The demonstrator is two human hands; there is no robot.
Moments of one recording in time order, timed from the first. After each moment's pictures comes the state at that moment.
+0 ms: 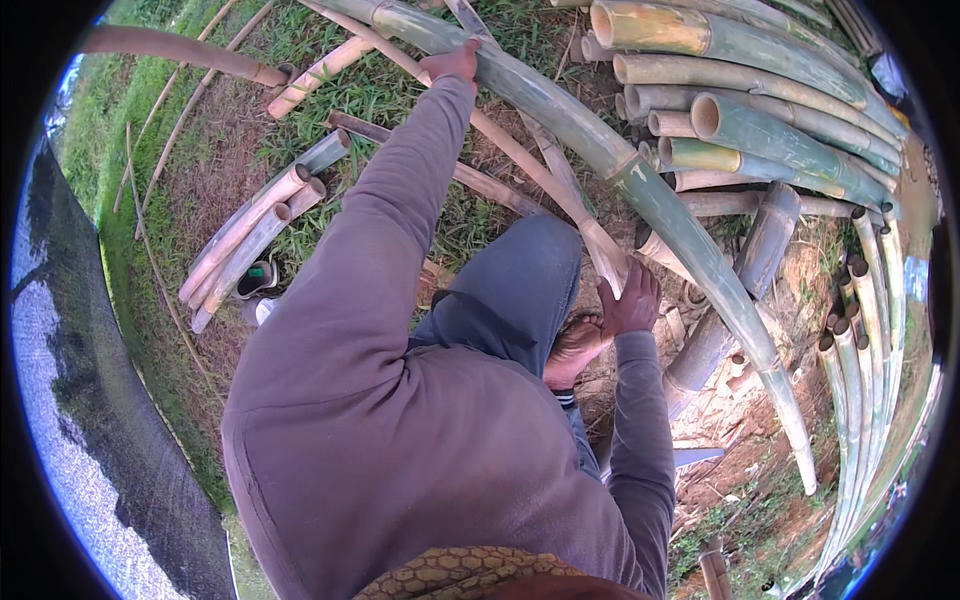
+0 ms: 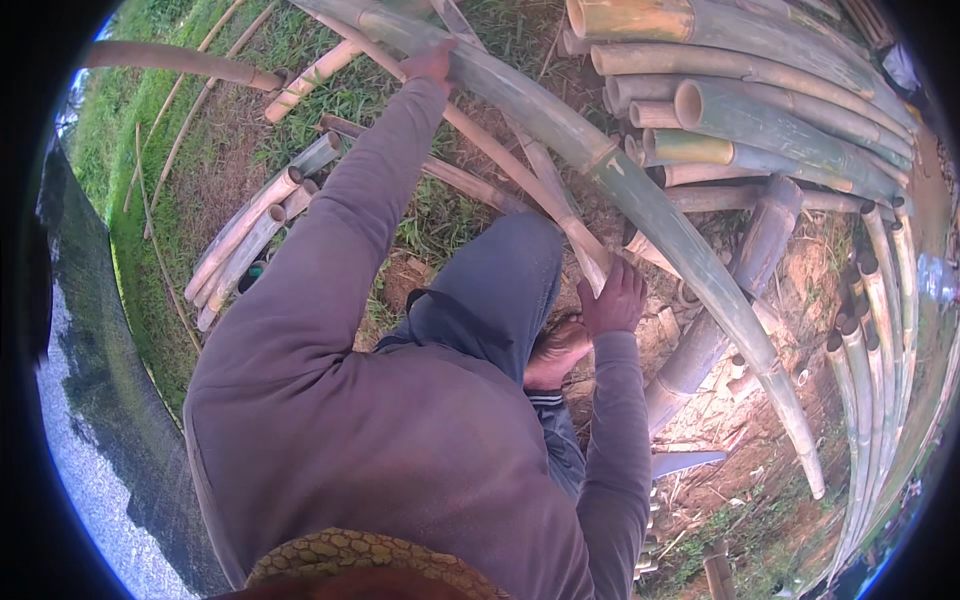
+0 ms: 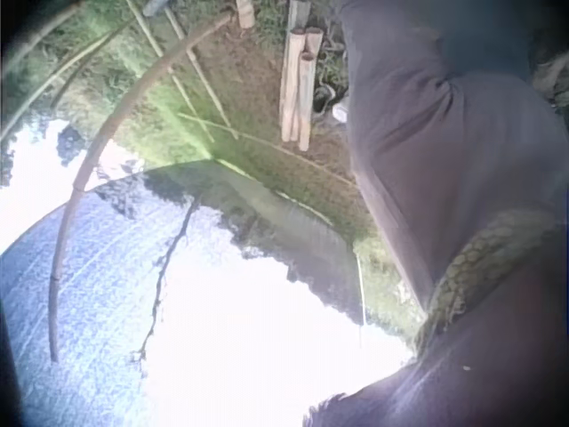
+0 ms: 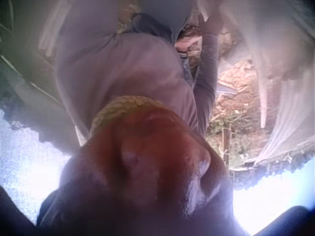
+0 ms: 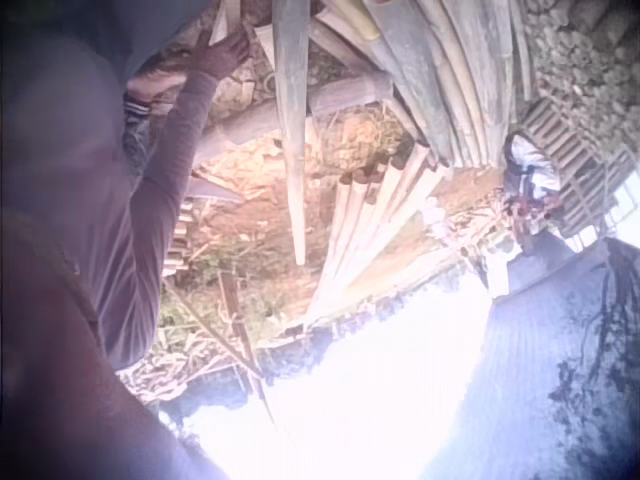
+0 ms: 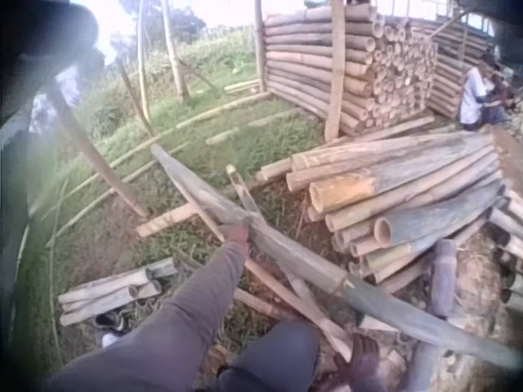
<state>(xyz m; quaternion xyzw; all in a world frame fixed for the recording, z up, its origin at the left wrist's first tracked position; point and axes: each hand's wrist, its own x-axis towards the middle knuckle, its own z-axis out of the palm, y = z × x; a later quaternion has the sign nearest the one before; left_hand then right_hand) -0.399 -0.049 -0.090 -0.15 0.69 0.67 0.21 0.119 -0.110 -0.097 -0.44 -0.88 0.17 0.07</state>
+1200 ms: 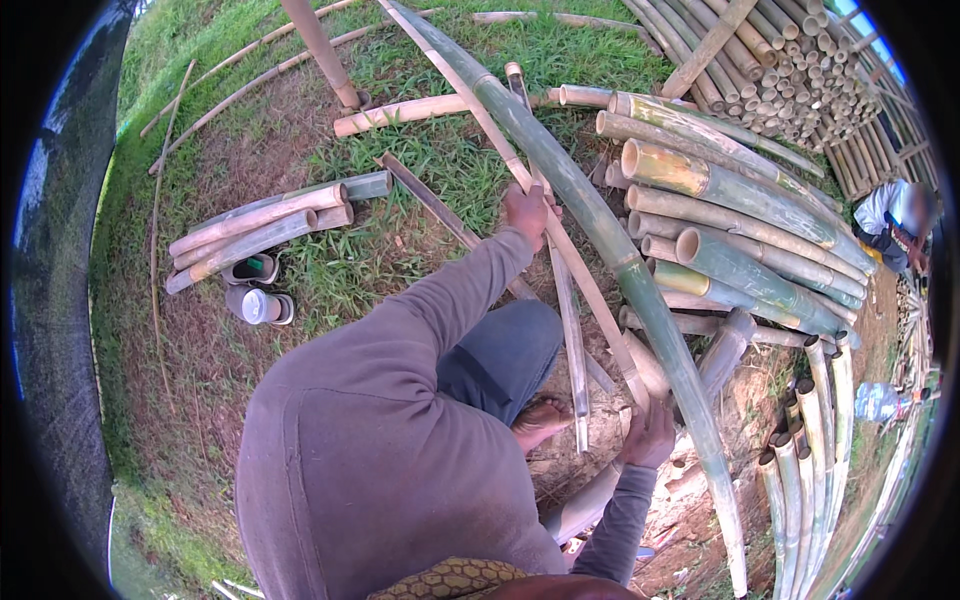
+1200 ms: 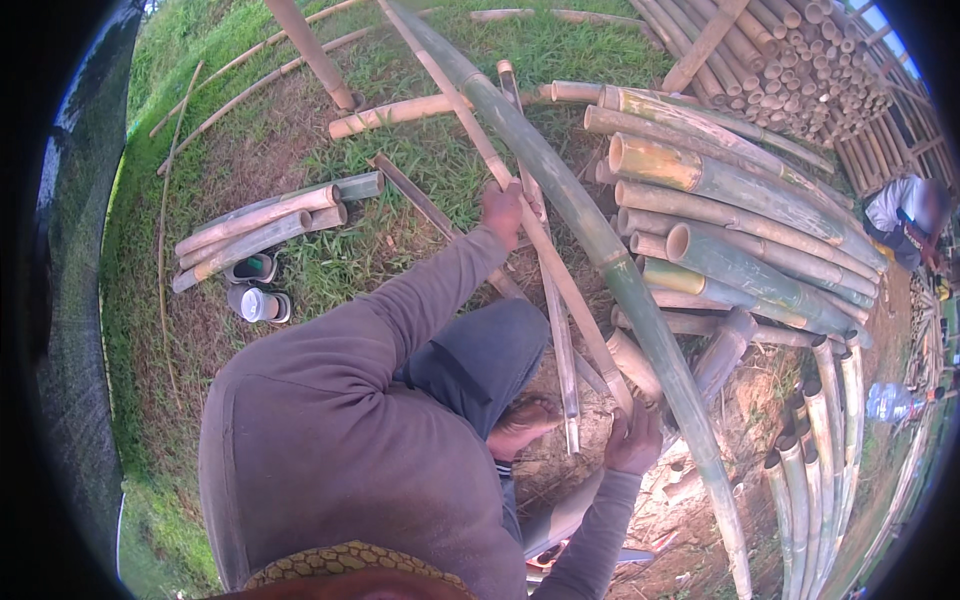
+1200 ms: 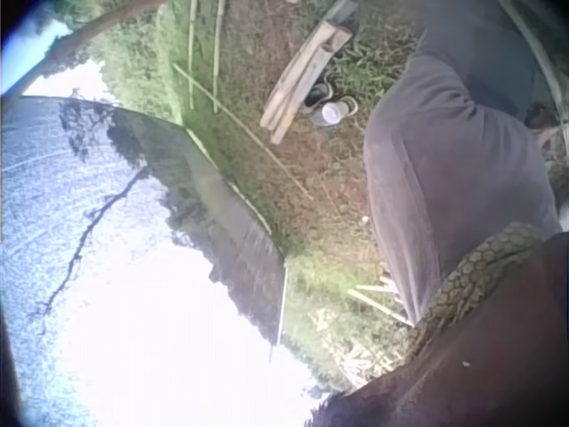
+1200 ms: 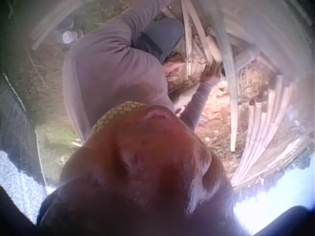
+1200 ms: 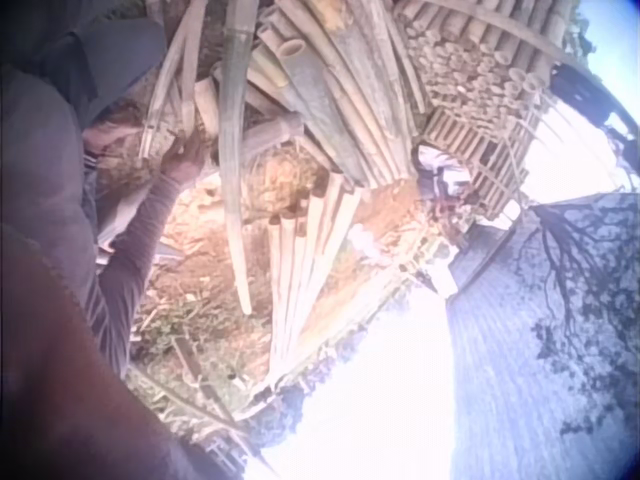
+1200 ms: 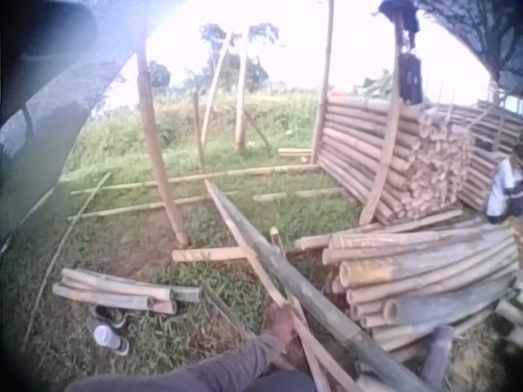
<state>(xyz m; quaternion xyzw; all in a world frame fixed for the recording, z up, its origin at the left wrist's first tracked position) -0.243 -0.101 -0.022 -0.08 0.50 0.81 0.30 0.212 -0.093 0.026 -0.33 -0.91 0.06 0.23</state>
